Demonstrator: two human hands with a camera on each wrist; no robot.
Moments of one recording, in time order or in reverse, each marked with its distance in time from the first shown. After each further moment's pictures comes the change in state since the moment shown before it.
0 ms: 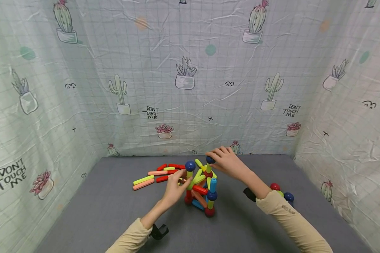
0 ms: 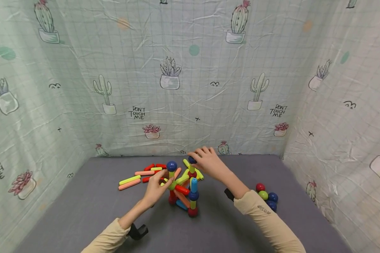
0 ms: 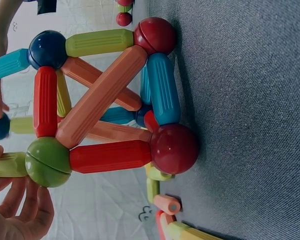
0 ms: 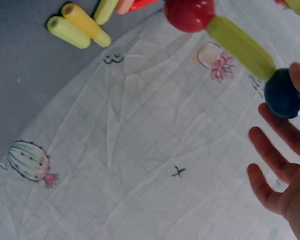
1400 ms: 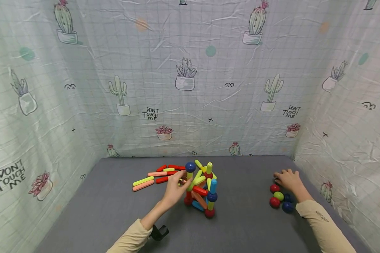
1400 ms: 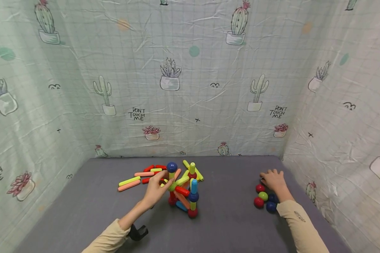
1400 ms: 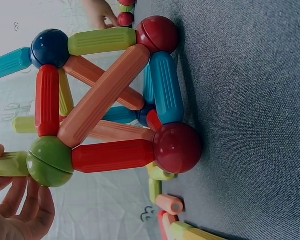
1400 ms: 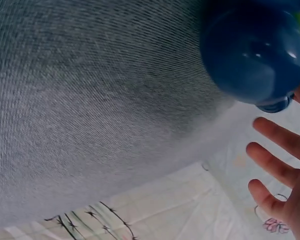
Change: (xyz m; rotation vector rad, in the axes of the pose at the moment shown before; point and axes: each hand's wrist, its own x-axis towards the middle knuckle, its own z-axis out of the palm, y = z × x) left_hand 0.004 0.036 -0.014 -0.014 -0.044 -0.043; right_hand -0.200 0.141 0.043 -0.082 -0.589 0.572
